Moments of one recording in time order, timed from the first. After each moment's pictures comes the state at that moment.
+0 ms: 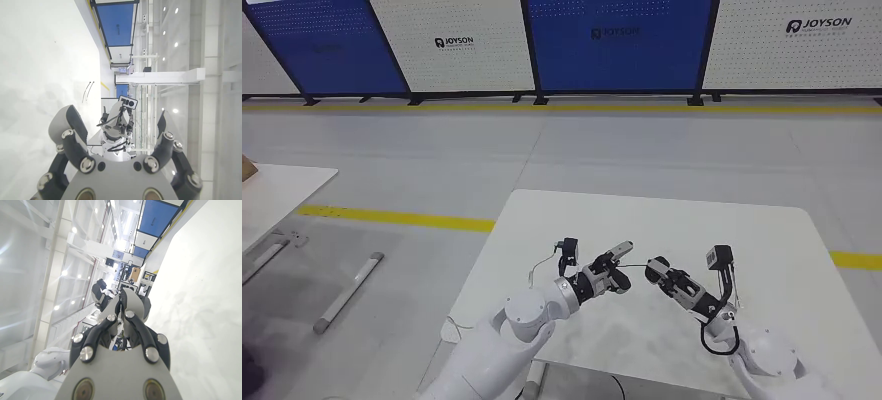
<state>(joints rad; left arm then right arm) 1.36 -1.21 -1.06 -1.66 -0.45 0.09 -0.33 -1.25 -1.06 0.95 -1.47 0.44 -0.34 0.47</state>
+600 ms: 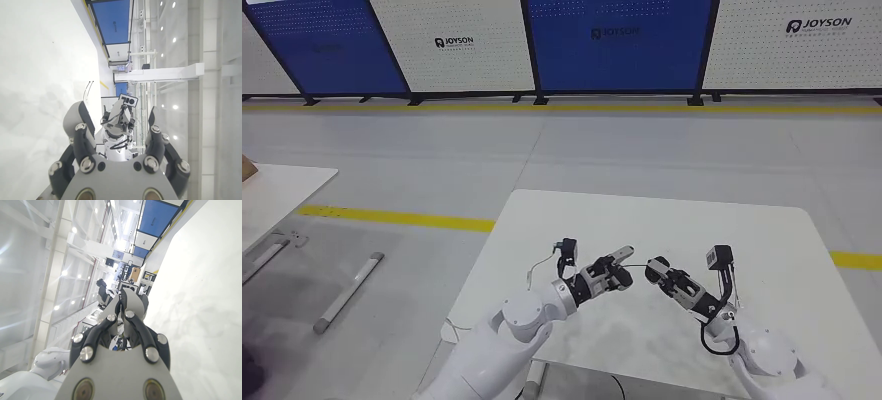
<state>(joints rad) 1.37 -1.20 -1.07 -1.63 -0.44 0.02 -0.37 -1.25 -1.06 0.95 -1.47 0.44 -0.34 0.47</state>
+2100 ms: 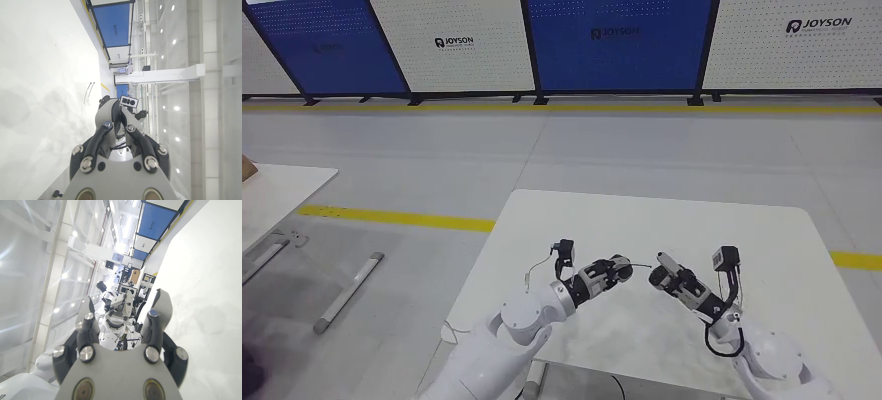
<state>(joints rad) 1.39 -1.20 -1.08 -1.66 -0.44 0.03 -0.33 -1.30 -1.07 1.02 -1.50 0.41 -0.31 0.47</state>
